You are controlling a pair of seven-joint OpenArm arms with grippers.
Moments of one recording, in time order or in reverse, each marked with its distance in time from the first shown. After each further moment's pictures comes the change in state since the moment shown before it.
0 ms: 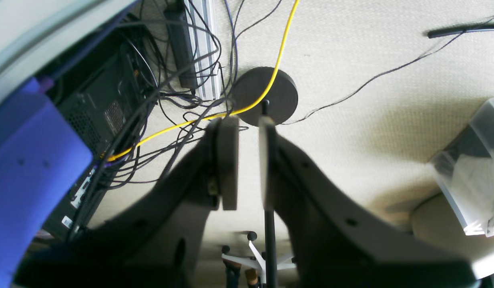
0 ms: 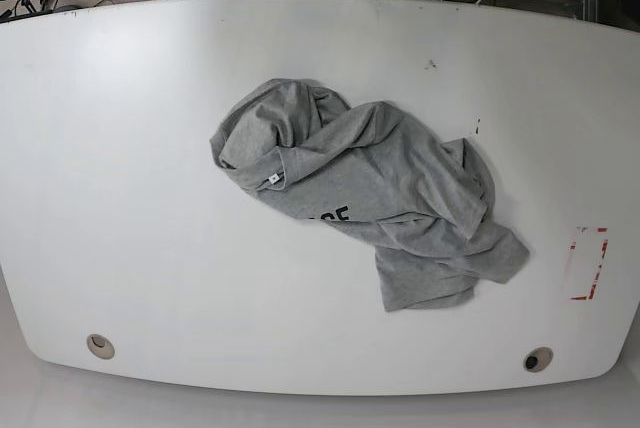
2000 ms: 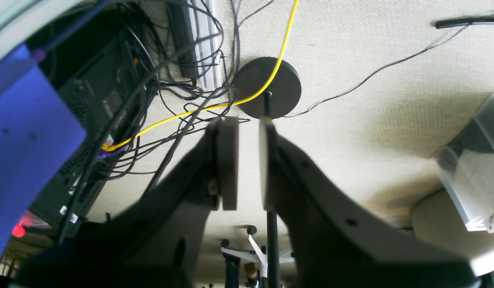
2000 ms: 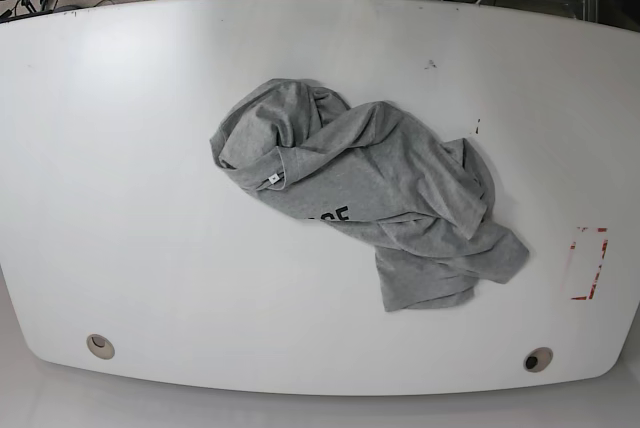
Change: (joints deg) left arm 0.2 0.0 0.0 0.6 0.0 0.0 -0.1; right arm -1.2 -0.2 -0.6 -0.1 0.1 0.0 0.1
